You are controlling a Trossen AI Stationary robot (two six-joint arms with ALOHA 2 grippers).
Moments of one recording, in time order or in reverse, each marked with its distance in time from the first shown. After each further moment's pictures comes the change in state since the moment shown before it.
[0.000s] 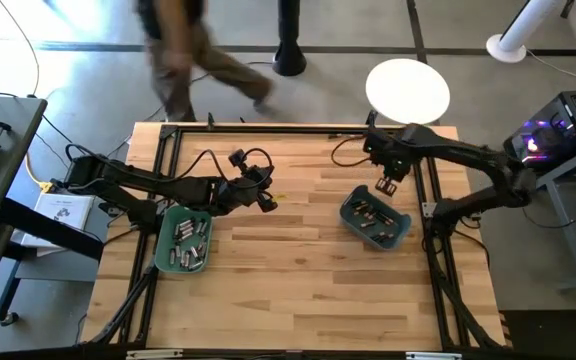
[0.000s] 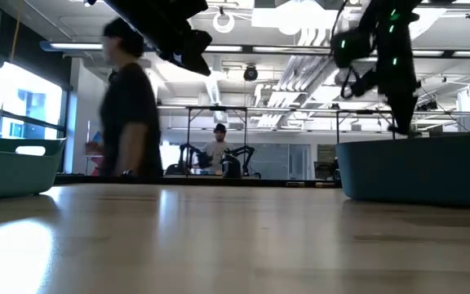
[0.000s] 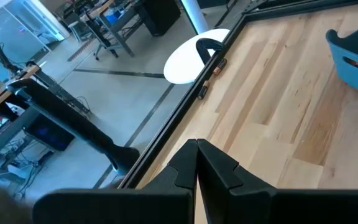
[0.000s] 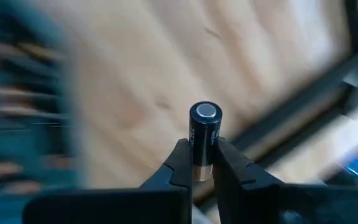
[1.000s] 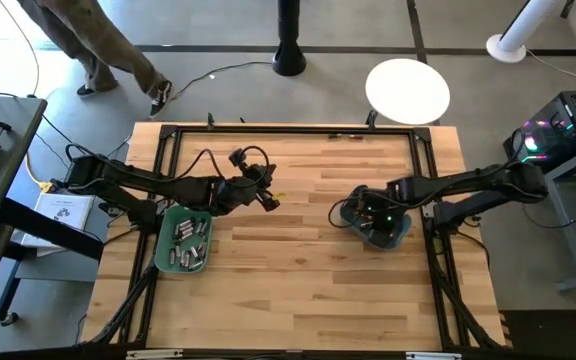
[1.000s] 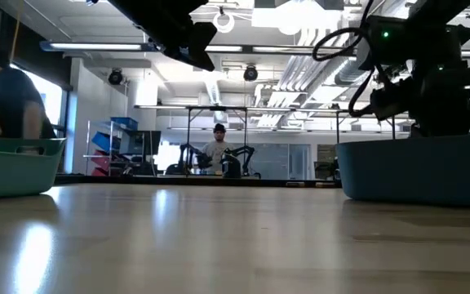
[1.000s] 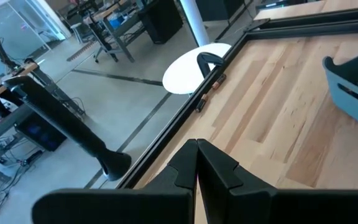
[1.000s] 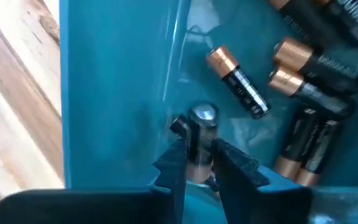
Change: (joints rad) left arm 0.000 0.000 0.000 0.062 0.000 -0.033; right arm 0.496 -0.118 -0.387 0.471 -0.430 0.397
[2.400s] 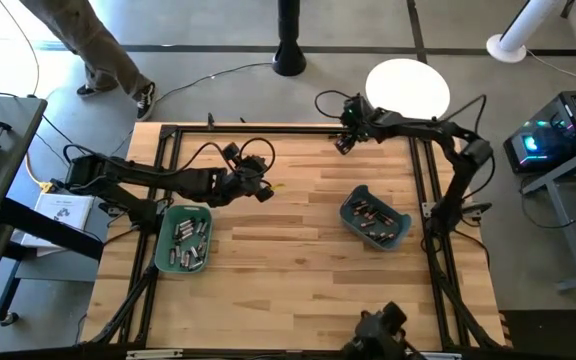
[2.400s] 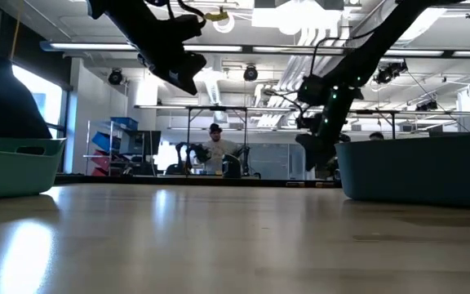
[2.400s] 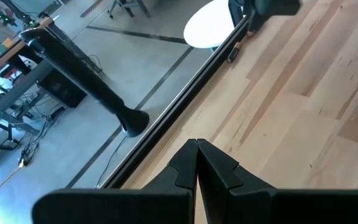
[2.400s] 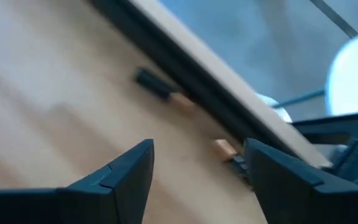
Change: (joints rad) left arm 0.099 0.002 0.000 -0.219 0.000 -0.125; right arm -0.761 0.534 0.432 0.513 0.331 -0.509
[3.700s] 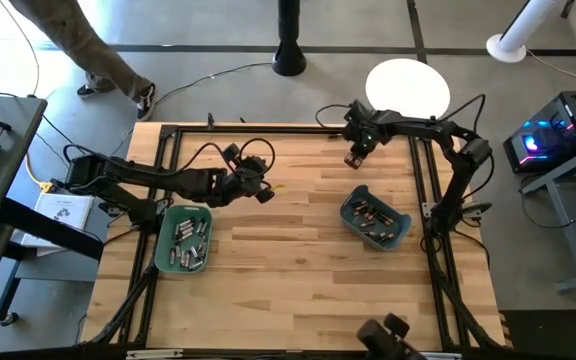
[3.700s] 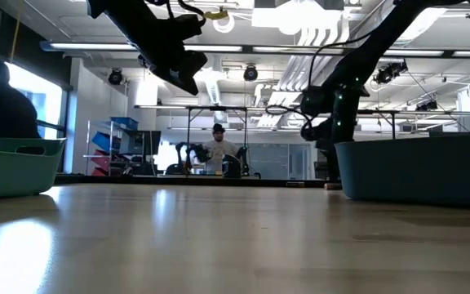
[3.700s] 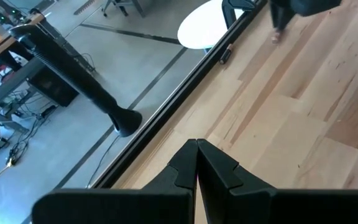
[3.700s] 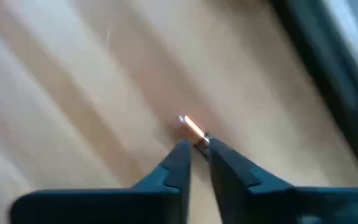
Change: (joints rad) left arm -0.004 0.000 0.000 0.001 0.022 -0.026; right arm -0.005 0.018 0.020 -0.286 -0.093 -0.160
